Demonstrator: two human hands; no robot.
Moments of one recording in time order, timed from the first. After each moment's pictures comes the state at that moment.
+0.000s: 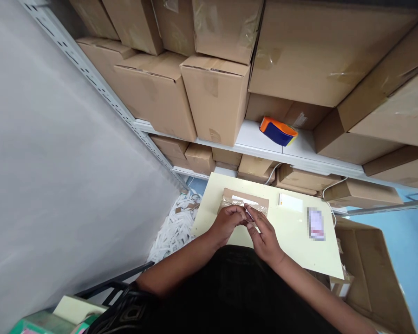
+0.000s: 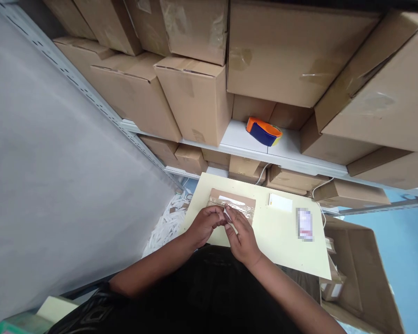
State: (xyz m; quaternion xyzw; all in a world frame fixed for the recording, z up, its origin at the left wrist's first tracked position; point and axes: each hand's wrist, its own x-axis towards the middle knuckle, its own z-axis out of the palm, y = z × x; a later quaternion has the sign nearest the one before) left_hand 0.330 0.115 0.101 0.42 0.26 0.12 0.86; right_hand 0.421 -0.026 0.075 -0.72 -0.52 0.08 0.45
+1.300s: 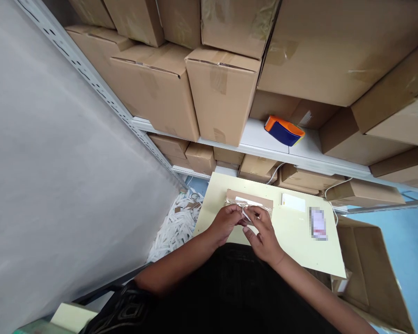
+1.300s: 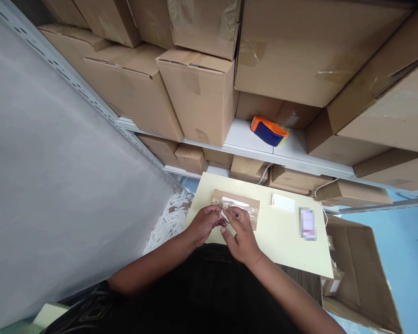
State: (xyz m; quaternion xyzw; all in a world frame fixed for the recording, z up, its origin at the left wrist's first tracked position) left_hand 0.323 0.143 0.089 0.41 0.29 0.10 0.86; right_hand 0.414 -0.003 0.071 -0.73 -0.53 0.09 0.43
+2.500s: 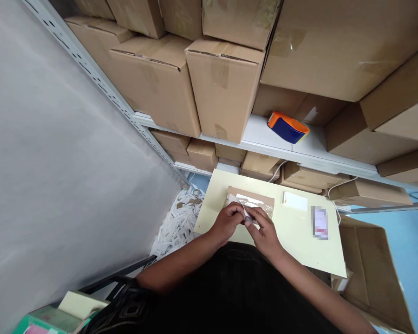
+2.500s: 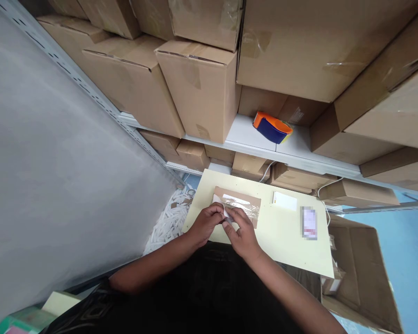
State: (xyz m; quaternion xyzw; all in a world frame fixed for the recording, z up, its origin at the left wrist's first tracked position) left_hand 0.322 0.130 0.083 0.49 0.29 0.16 0.81; right_hand 0.414 -0.001 0.073 -0.72 -0.44 0.19 0.50
